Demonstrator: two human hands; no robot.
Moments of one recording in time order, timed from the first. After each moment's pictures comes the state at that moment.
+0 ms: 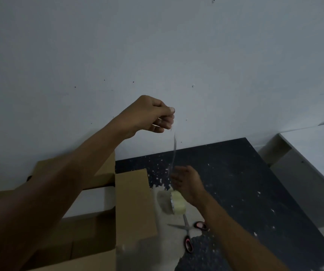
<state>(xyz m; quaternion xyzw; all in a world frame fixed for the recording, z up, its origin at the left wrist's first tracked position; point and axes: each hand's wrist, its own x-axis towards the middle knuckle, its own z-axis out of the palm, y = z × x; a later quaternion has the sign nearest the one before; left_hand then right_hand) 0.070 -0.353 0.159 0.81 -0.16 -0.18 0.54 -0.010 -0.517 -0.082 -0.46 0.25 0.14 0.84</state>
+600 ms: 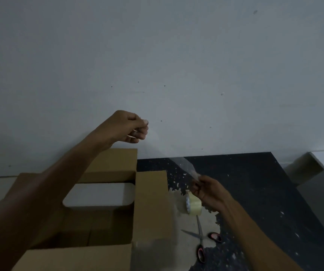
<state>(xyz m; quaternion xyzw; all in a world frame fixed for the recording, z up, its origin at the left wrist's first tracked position) 0.064 -0.233 0.134 0.82 -0.03 -0.15 0.55 -0.002 -0.526 -0.069 -0.30 0.18 0.26 0.90</state>
